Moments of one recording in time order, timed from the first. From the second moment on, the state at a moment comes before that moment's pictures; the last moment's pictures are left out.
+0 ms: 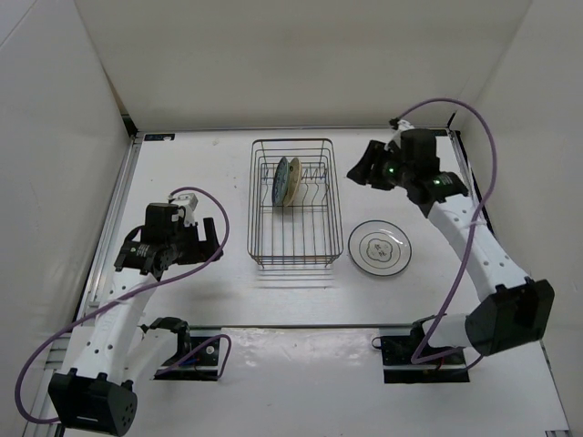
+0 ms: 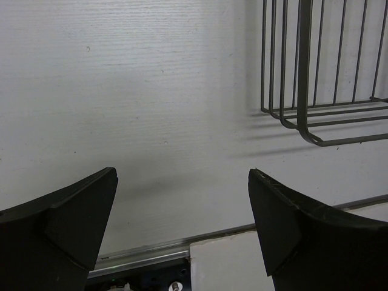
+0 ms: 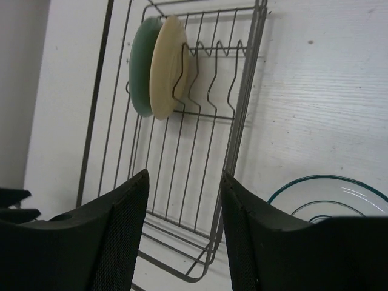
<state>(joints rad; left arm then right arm) -0.15 0.86 0.80 -0.82 0.15 -0.23 0.28 1.30 1.24 -0.47 -0.26 0.47</state>
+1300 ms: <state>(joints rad) -0.48 1.75 1.40 -0.28 0.17 -0.14 0.40 0.62 0.62 -0.87 0.19 0.43</state>
